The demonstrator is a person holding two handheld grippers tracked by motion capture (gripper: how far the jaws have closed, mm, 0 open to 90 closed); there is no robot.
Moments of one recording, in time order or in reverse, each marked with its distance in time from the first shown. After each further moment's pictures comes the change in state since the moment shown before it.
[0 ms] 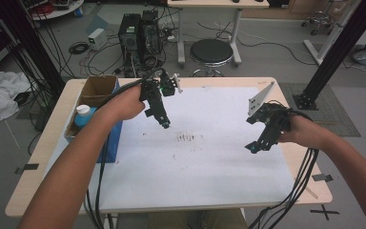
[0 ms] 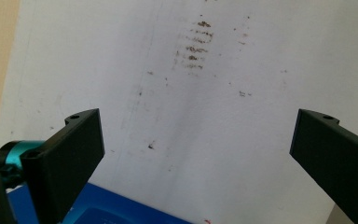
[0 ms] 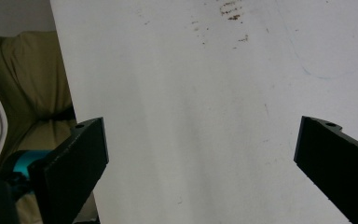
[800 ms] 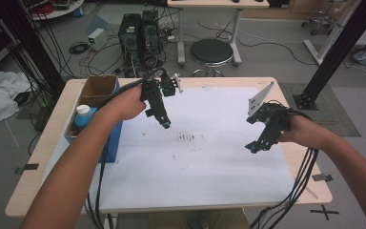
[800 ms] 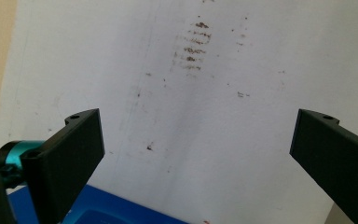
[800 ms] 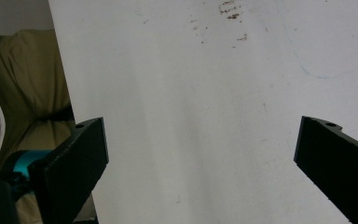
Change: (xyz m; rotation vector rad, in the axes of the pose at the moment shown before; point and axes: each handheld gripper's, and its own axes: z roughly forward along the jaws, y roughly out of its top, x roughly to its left) left arm 0.000 0.000 0.000 -0.001 -0.006 0.005; right arm -0.001 0.000 0.000 0.005 -0.003 -0.002
